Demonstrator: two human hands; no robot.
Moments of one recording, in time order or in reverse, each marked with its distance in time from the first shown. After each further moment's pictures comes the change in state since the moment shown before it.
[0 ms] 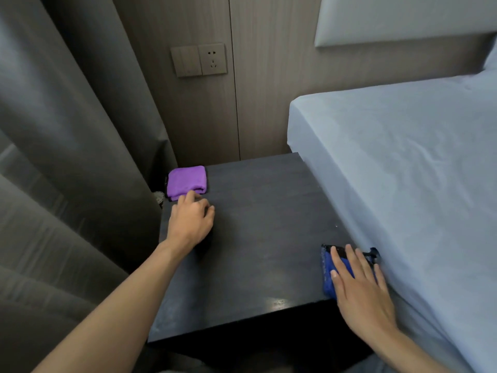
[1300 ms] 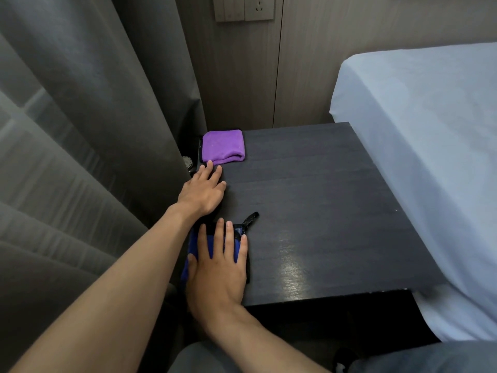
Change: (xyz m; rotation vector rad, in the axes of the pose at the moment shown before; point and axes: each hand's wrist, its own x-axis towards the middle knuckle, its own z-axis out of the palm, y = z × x) left_hand 0.015 -0.084 0.015 0.019 -0.422 -0.163; right_hand -0.029 -0.329 0.033 0.114 -0.358 -0.332
